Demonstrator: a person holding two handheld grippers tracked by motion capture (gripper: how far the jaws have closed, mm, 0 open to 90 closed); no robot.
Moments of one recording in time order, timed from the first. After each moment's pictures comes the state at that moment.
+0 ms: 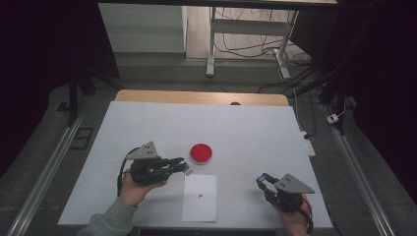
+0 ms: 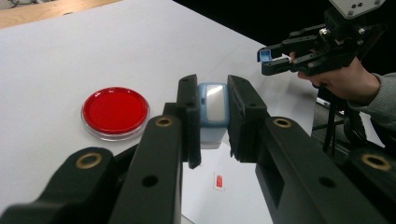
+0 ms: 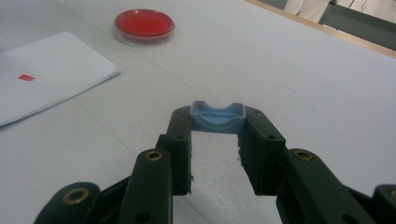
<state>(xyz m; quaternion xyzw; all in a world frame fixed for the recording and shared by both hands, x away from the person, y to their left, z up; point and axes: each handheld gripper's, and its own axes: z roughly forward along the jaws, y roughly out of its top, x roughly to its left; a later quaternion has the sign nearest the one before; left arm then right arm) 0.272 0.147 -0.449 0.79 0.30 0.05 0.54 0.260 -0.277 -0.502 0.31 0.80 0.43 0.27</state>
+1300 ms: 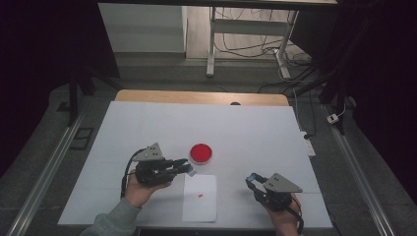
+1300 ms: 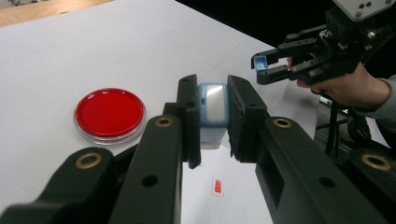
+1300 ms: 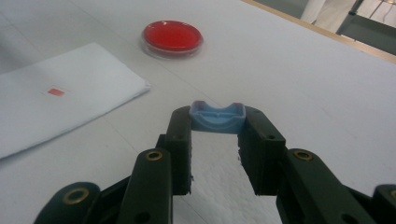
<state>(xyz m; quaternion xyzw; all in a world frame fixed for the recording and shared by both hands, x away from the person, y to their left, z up) 0.272 0.135 -0.452 0.79 0.30 0.05 0.53 0.260 -0.247 -0.504 0.29 0.81 0.44 0.26</state>
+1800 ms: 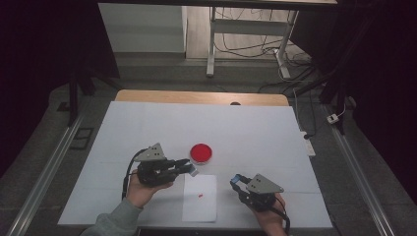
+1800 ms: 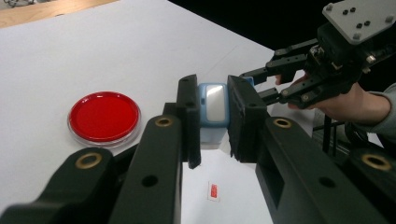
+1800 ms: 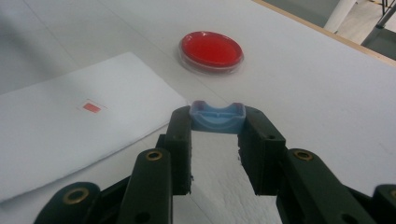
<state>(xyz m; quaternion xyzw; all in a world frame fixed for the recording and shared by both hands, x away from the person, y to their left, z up) 0.272 0.131 -0.451 0.79 0.29 0.05 0.54 0.259 -0.207 -0.510 0.25 0.82 0.45 0.25</state>
